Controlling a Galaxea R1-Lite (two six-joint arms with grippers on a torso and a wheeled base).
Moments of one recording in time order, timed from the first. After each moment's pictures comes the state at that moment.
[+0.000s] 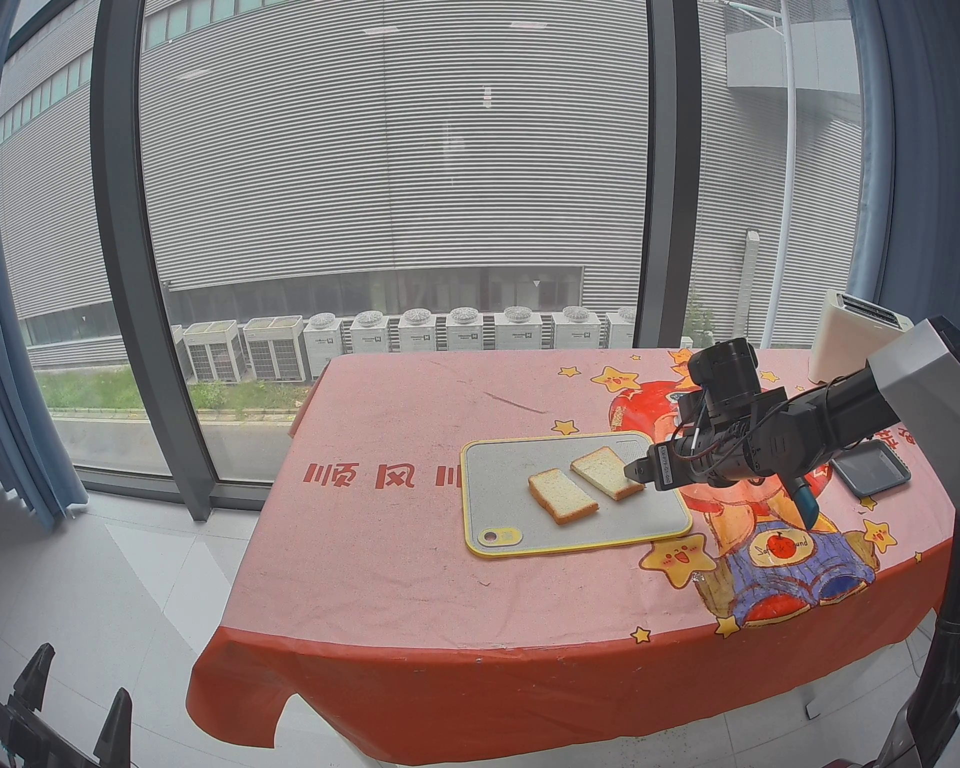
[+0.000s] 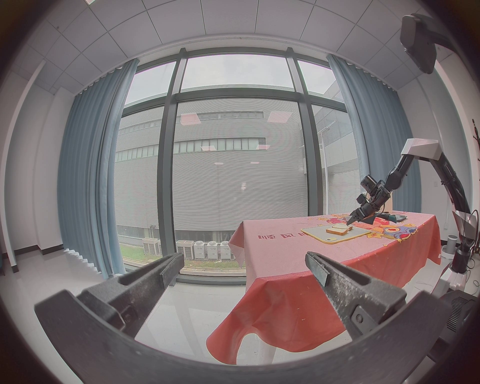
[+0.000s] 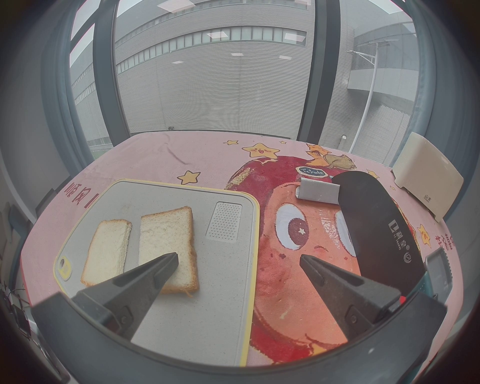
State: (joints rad) left arm -0.01 0.02 -0.02 0.00 -0.04 0.02; right arm 0.33 2.16 -1.27 -0.11 -0.14 0.08
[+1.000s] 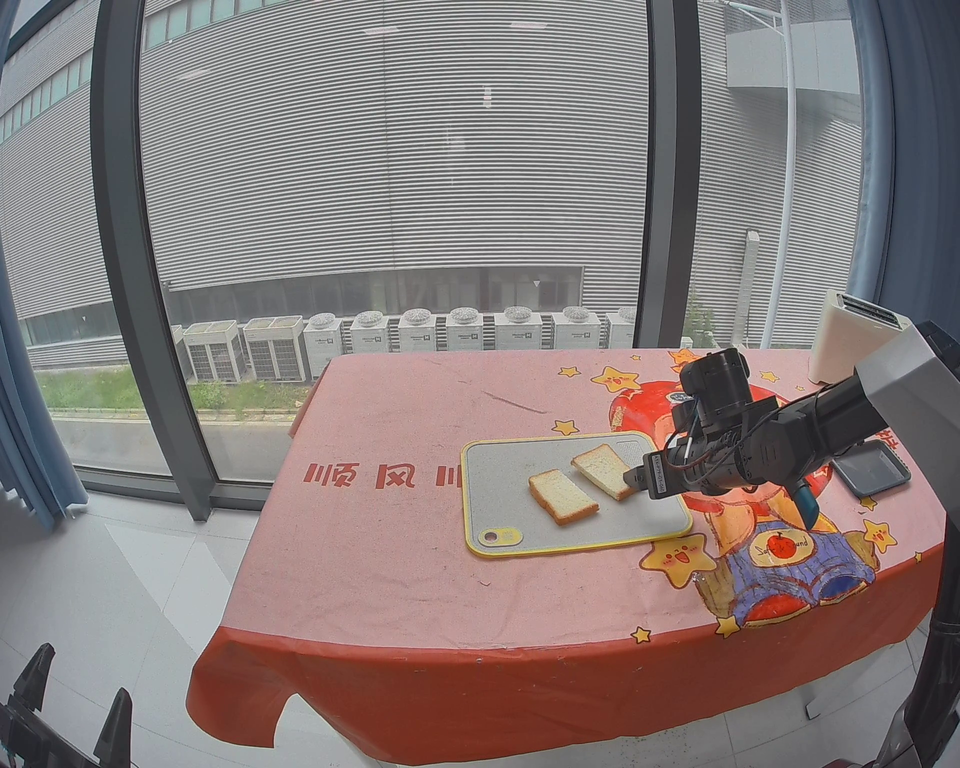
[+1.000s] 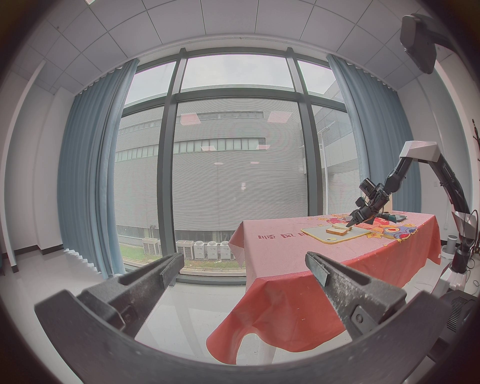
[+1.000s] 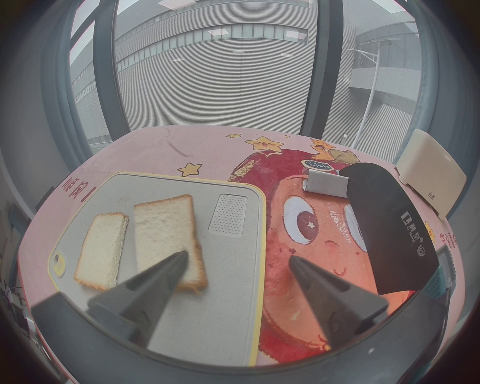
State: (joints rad) left arm -0.01 0.02 -0.02 0.00 -0.04 0.02; right arm 0.34 2.19 -1.27 -0.11 -0.14 0.08
